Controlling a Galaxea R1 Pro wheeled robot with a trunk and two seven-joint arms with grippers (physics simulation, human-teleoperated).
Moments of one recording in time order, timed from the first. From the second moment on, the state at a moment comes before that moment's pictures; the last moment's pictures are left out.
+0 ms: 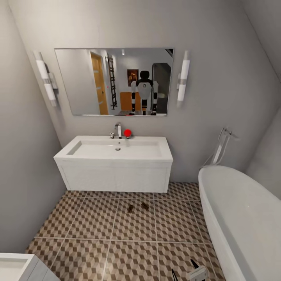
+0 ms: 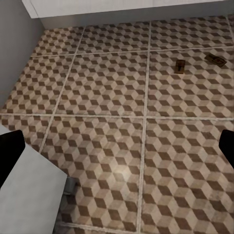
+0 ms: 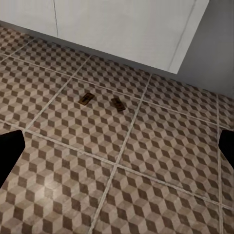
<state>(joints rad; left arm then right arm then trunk) -0.27 0.01 -0.27 0.07 0.16 -0.94 0.24 -0.34 -0.01 0.13 -0.02 0.28 -0.95 -0.09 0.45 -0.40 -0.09</state>
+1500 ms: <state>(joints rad) -0.27 0.00 -0.27 0.07 0.16 -0.94 0.24 -0.34 -0.01 0.13 -0.02 0.28 -0.95 -0.10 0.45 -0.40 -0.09</state>
